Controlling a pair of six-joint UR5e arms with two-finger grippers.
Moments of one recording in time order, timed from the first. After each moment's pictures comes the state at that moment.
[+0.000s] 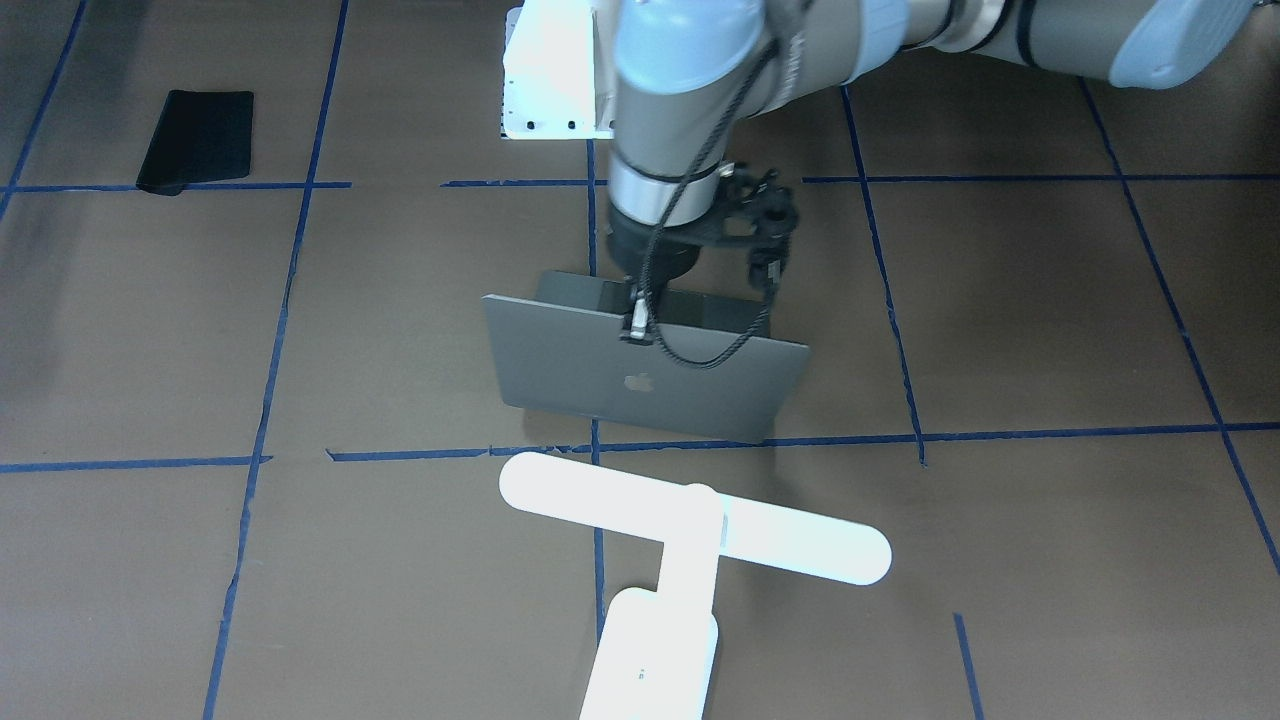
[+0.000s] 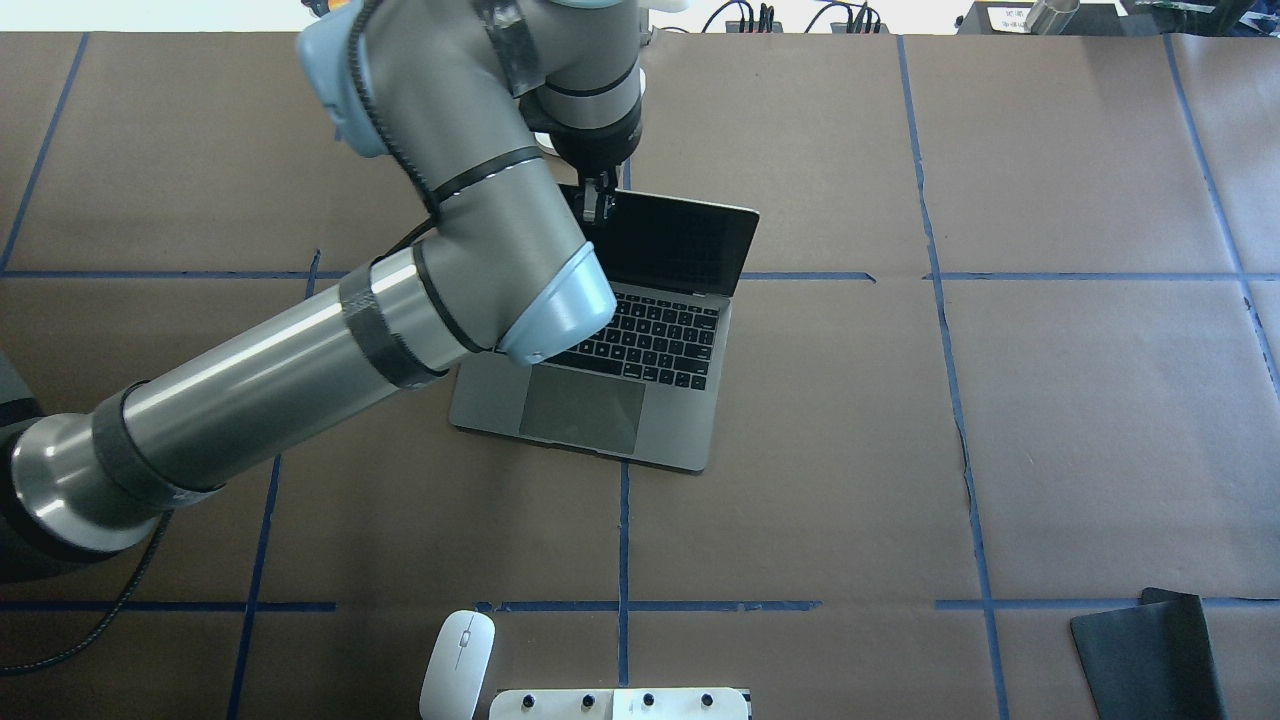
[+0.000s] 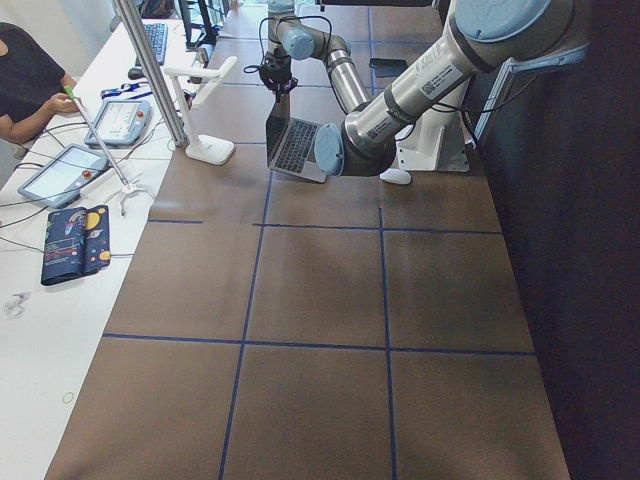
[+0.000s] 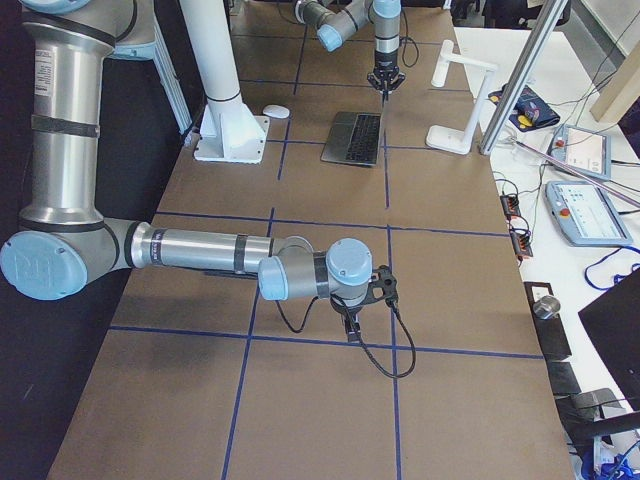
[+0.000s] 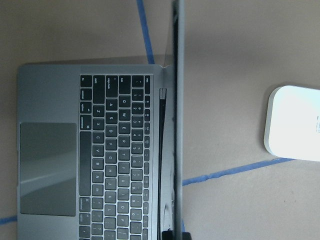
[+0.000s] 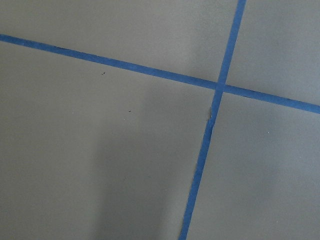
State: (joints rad) left arm -0.71 -2.67 -1.37 -1.43 -1.92 -2.55; right arm 1.50 -1.70 1.65 -1.37 2.43 -0.08
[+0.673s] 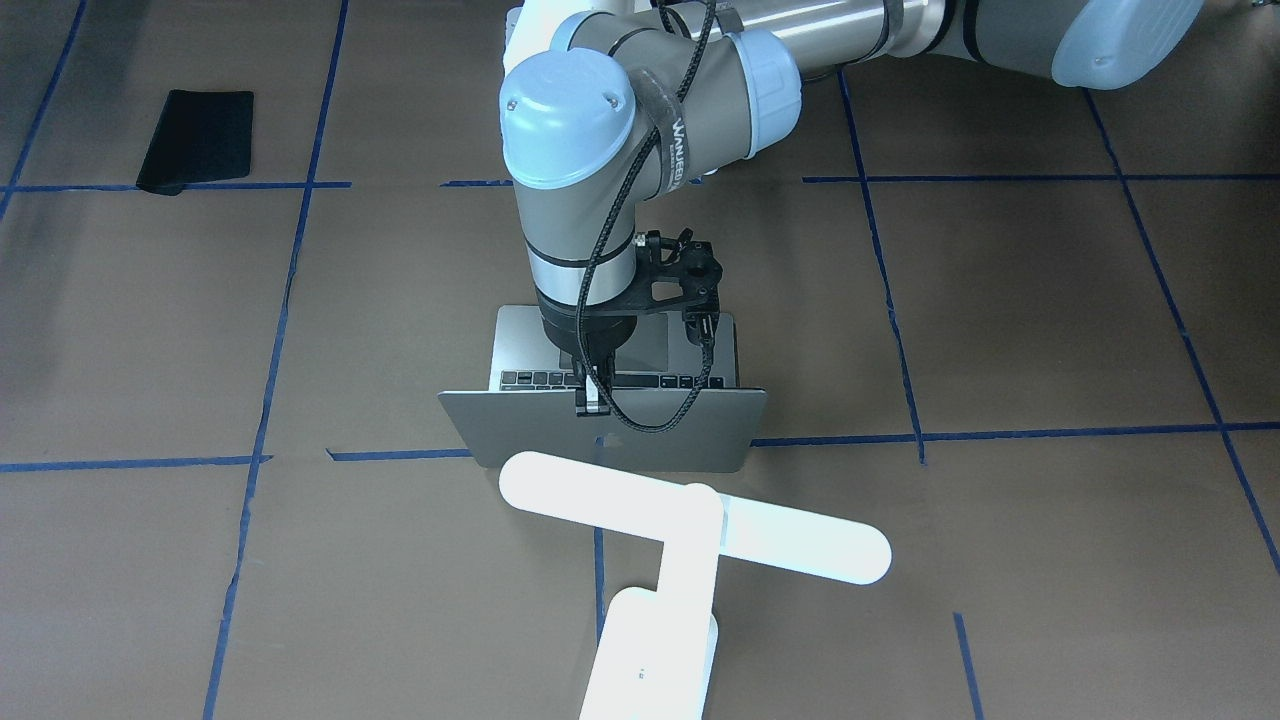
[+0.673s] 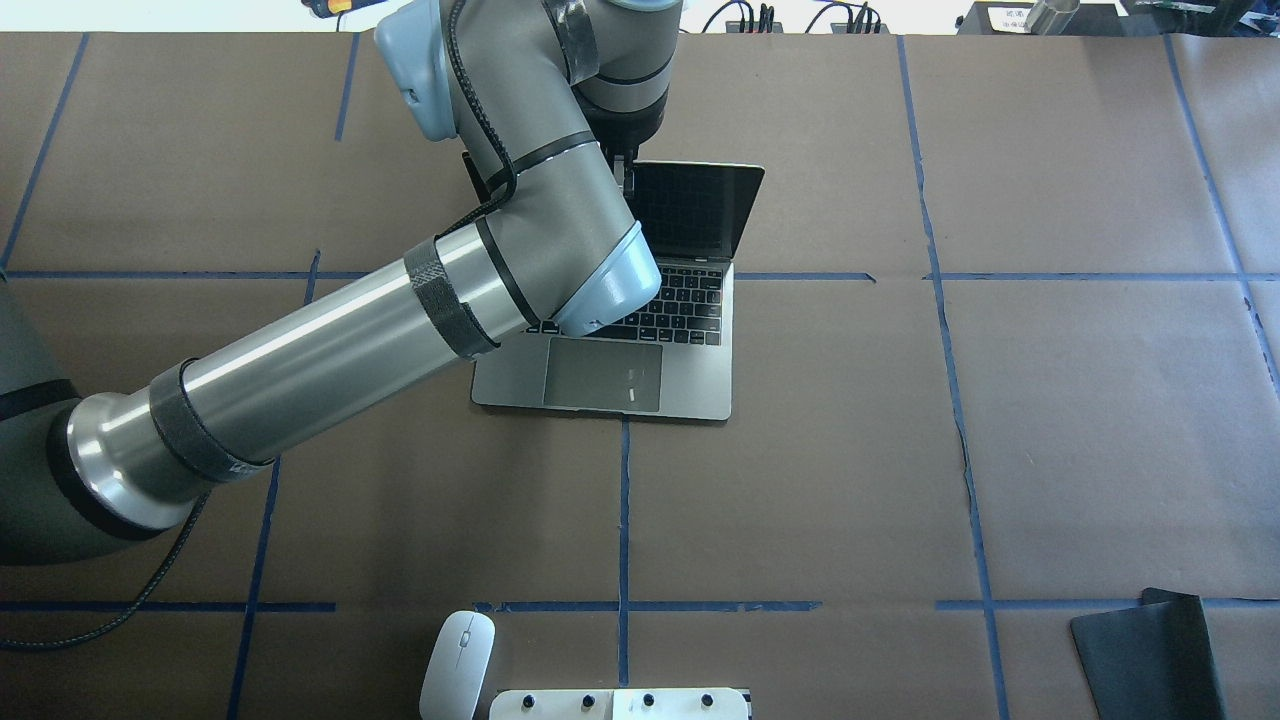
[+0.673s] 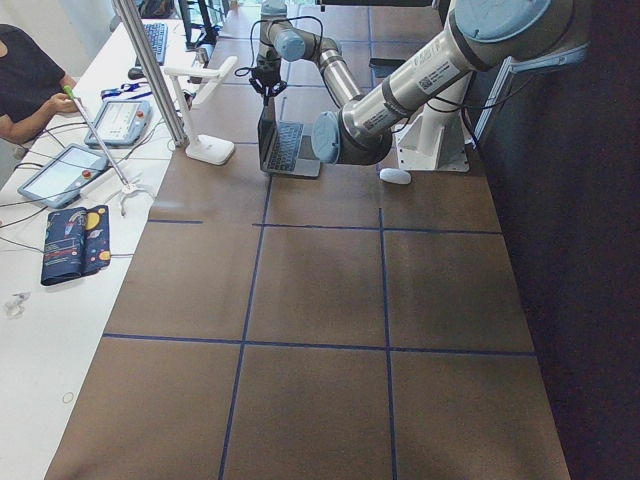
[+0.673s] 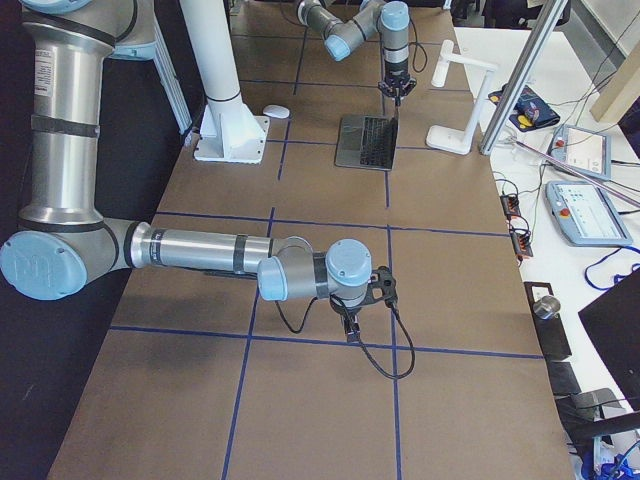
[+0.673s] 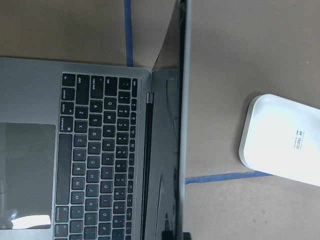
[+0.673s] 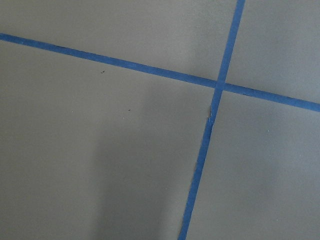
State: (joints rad) left arm -0.72 -2.72 -1.26 -1.47 -1.85 -2.62; right arm 1.50 -1.70 1.65 -1.37 2.43 -0.08
